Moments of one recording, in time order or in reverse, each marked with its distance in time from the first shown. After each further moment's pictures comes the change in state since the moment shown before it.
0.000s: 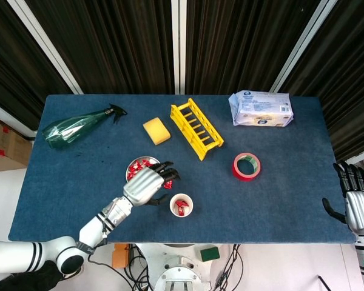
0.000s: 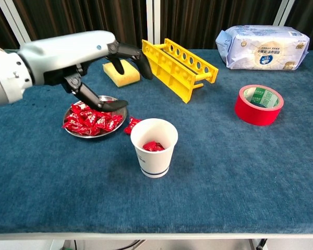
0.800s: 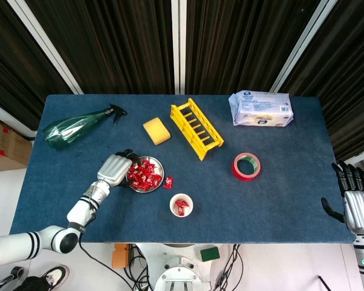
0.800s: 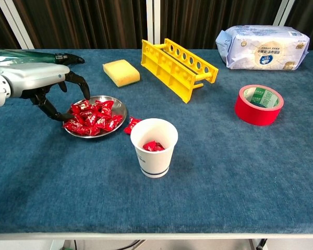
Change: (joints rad) left arm 0.000 -0.023 0.006 0.272 -0.295 -0.134 0.101; right arm 0.006 -0.004 0.001 -0.002 0.010 -0.015 -0.016
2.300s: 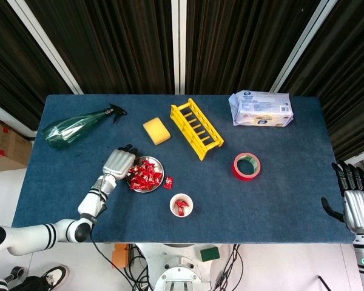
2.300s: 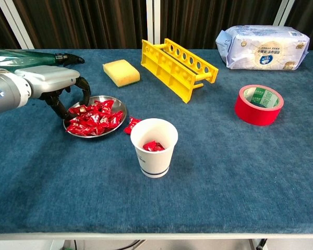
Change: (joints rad) left arm -0.071 -0.109 -0.017 0.146 -0.153 -0.025 0.138; right arm 0.003 -0.003 0.002 -0.001 0.008 -0.005 -0.010
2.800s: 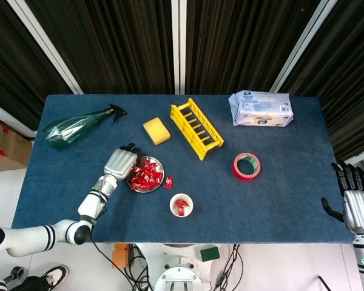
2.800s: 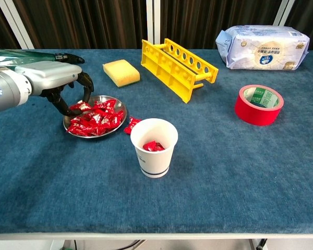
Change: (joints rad) left arm 0.013 0.009 -0.002 -0.024 0.071 0.038 -0.039; right arm 0.001 0.000 -0.001 0.000 -0.001 -0.001 -0.001
